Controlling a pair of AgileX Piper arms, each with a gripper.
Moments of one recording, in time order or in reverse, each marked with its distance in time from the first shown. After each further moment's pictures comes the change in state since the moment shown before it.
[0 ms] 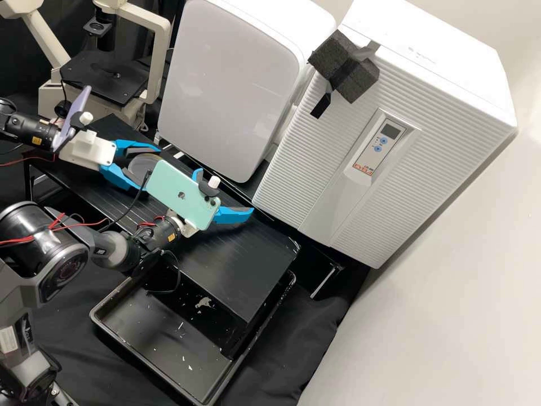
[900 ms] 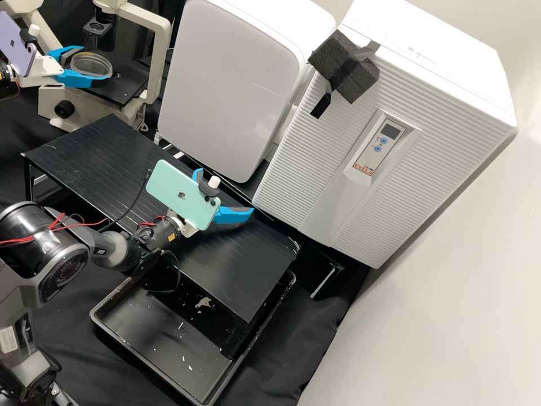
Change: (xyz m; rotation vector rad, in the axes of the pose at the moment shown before) left arm -0.138 0.017 -0.133 -0.148 0.653 0.250; right arm 0.000 0.000 0.000 0.000 0.000 0.000
